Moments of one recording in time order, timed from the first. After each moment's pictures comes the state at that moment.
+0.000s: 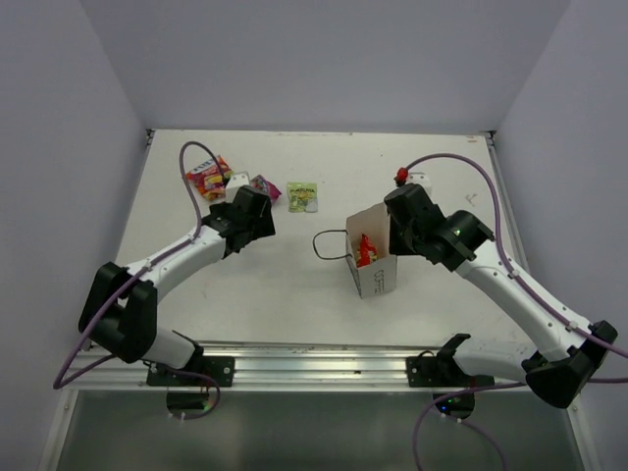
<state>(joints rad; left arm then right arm) -0.49 1.43 0.98 -0.38 -0.49 -0.57 0.70 1.17 1.27 -1.04 0.39 0.56</state>
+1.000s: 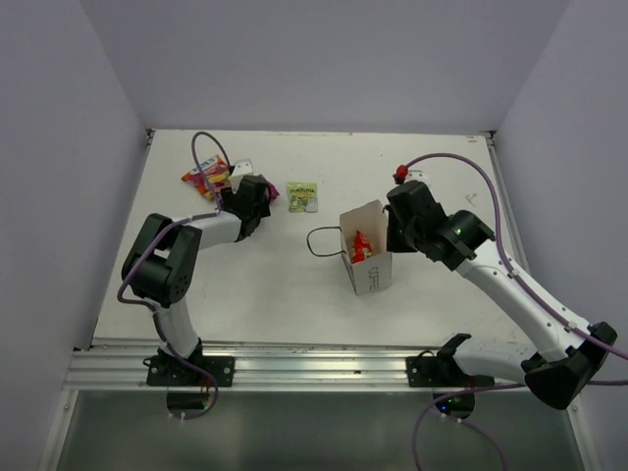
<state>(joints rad) -0.38 1.83 0.99 0.12 -0.51 -0.43 0.67 1.17 1.25 -0.97 0.32 0.55</state>
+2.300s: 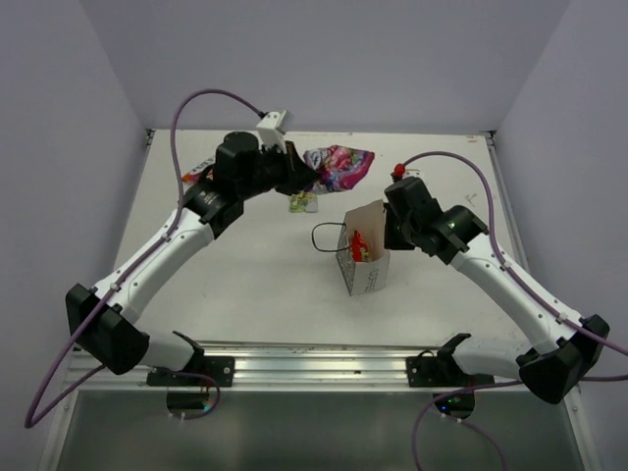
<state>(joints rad) -0.53 1.37 1.33 -0.21 0.27 -0.44 0.64 1.22 1.25 -0.96 0.29 0.55</state>
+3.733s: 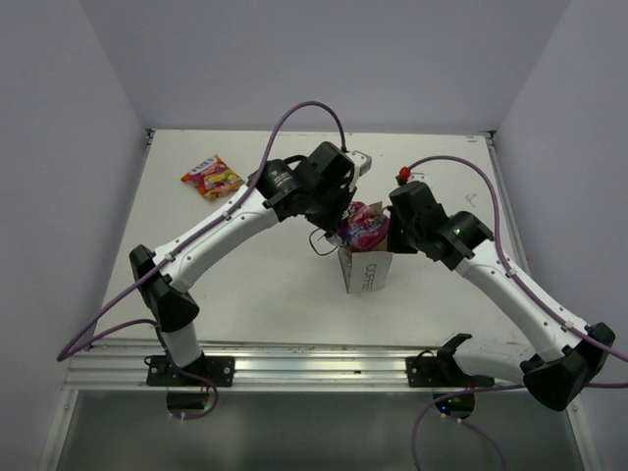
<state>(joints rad) -0.90 1.79 1.97 -1.10 0.00 -0.30 0.63 1.17 1.21 -0.95 0.29 0.56</state>
